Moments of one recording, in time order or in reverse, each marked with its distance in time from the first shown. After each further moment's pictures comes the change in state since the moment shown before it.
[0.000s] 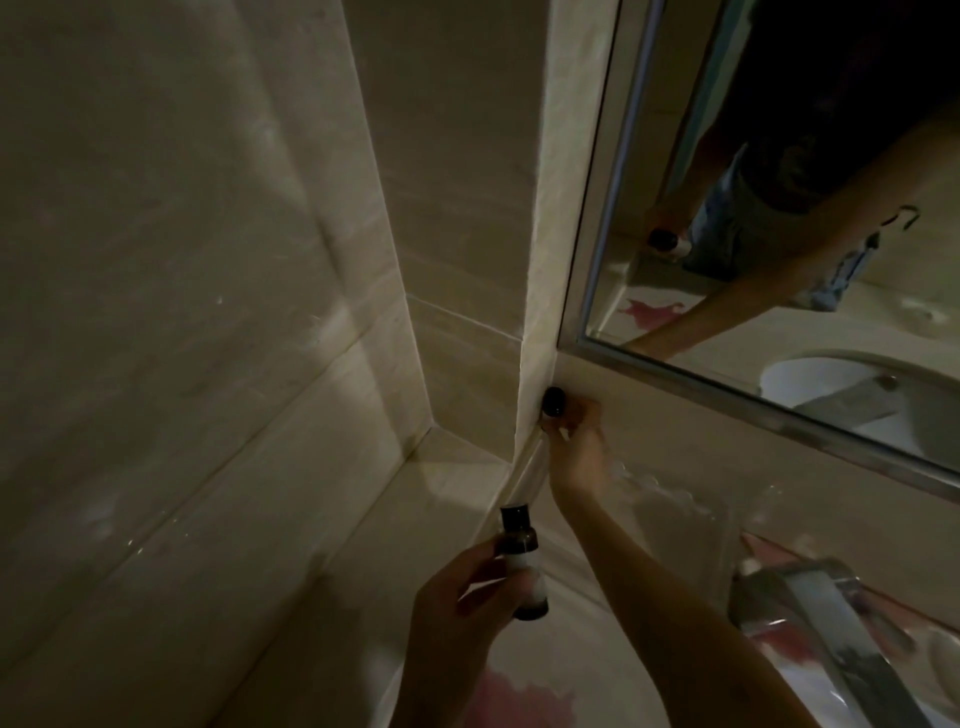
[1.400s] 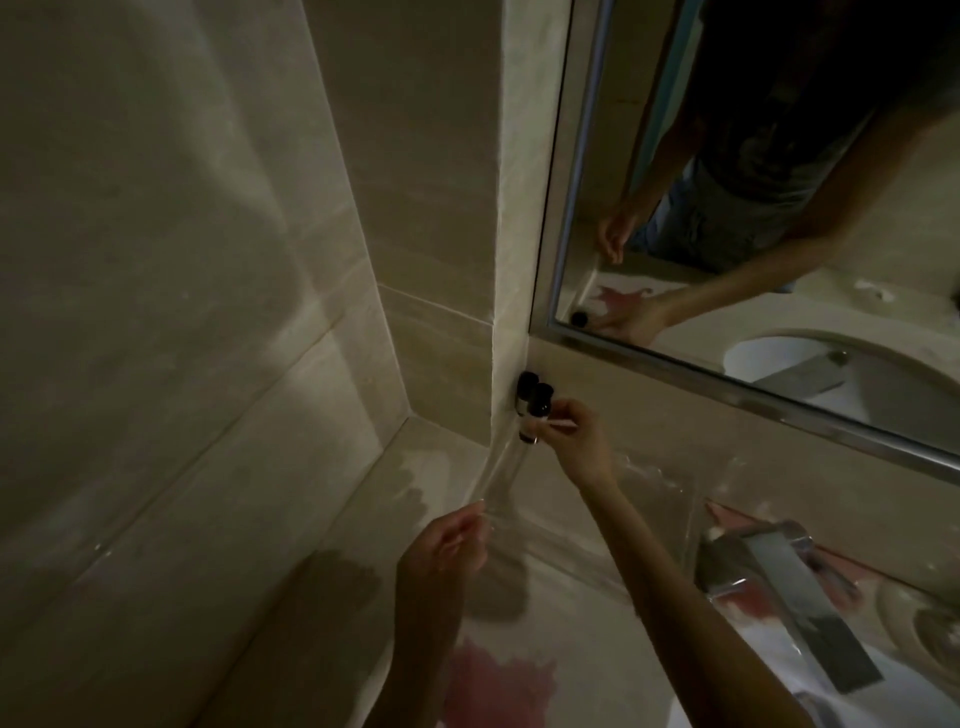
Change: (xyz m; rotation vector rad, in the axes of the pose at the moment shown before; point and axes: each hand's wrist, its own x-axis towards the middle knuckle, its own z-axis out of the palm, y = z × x) left_hand 0.024 -0.023 0.000 0.084 0.193 -0.006; right_hand -0.017 -0.038 -0.058 0.050 -0.298 0.147
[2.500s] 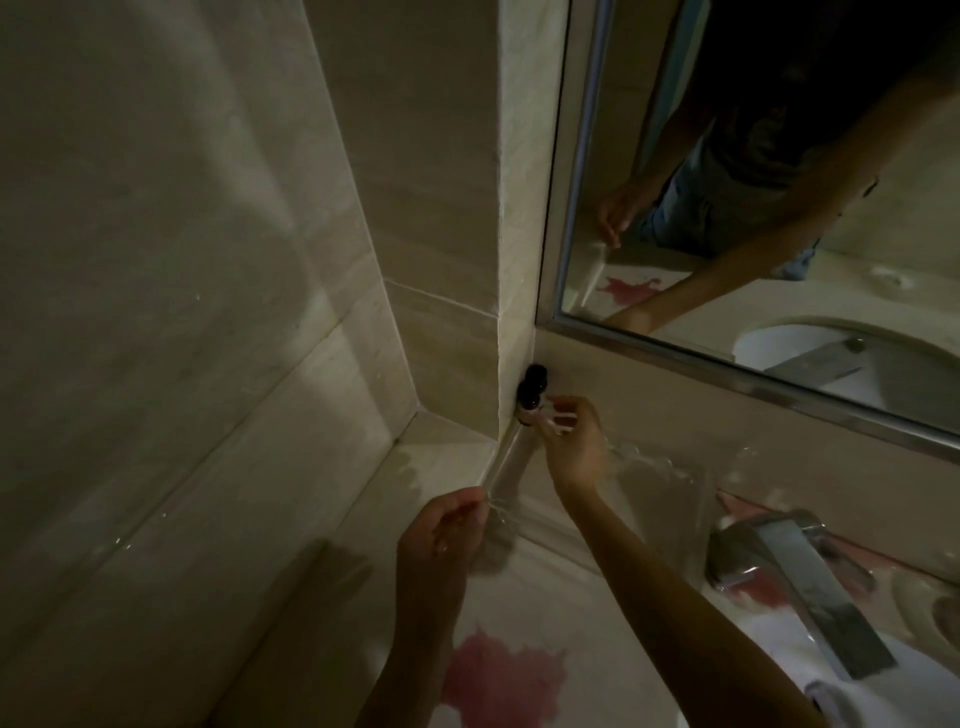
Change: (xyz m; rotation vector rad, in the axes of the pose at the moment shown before) left_hand 0.001 0.010 -0.005 0.006 0.012 0.084; right_hand 0.014 0.047 0.033 -0.090 0.312 -0.091
